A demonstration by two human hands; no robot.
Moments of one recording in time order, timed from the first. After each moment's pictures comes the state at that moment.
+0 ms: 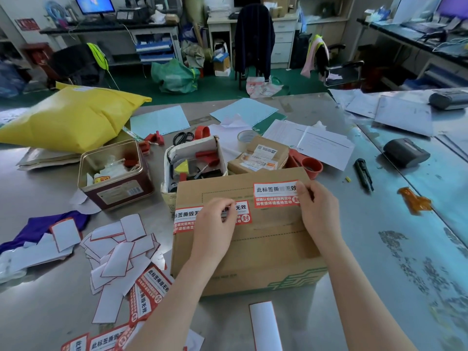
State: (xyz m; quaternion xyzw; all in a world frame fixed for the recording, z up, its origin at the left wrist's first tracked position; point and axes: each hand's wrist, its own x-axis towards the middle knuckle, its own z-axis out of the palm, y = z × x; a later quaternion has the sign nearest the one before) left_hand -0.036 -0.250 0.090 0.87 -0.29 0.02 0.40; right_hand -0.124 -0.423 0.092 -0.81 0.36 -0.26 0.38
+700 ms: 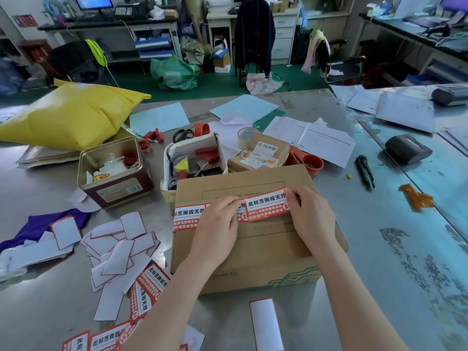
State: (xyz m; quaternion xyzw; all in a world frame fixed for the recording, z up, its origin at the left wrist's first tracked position) left_hand -0.034 -0.246 0.082 0.88 -0.38 0.00 0.27; right_hand -0.120 -0.409 0.087 -0.88 0.37 -0.18 0.25
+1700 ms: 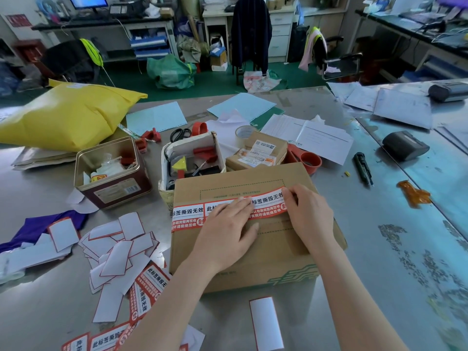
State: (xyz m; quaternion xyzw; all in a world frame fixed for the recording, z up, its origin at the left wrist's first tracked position) left_hand -0.043 -0.248 0.087 0.85 -0.49 -0.04 0.18; right_hand -0.119 -0.410 0.083 -0.88 0.36 -0.19 0.22
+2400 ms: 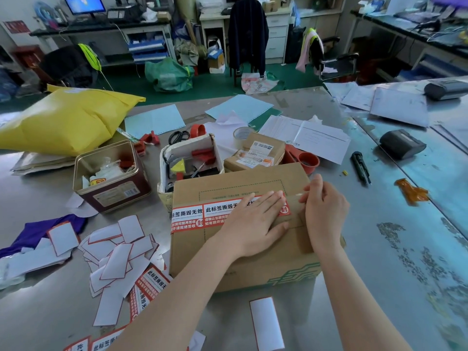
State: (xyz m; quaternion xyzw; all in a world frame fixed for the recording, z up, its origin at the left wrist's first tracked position) left_hand -0.044 -0.296 0.088 0.80 -0.59 -0.09 0.06; right_hand -0.127 -0.412 0.090 -0.71 0.44 -0.40 0.38
